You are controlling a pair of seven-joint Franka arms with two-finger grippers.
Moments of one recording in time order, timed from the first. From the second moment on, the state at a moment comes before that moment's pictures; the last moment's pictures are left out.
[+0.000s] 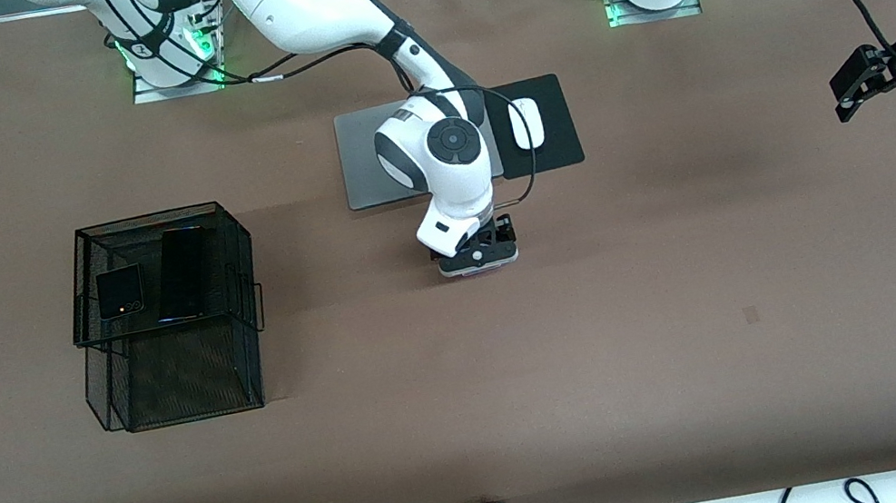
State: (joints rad) left arm 0.01 -0.04 -0.01 -1.74 0.06 1.81 0.01; right arm 1.05 1.05 -0.36 -1.15 0.26 2.28 0.67
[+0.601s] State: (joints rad) left arm -0.01 -0.04 -0.03 -1.74 0.06 1.80 0.01; right arm 1.05 1.07 -0.32 -1.15 0.26 2.28 0.67
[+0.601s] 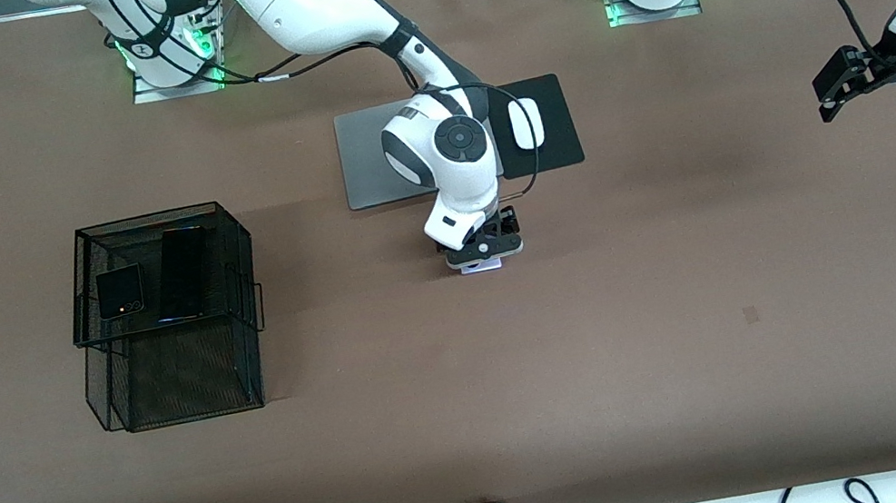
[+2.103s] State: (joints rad) left arm -0.01 -0.04 -0.04 -1.73 0.06 1.78 0.02; right arm 0.97 0.68 -0.53 -1.05 0.26 1.60 0.53
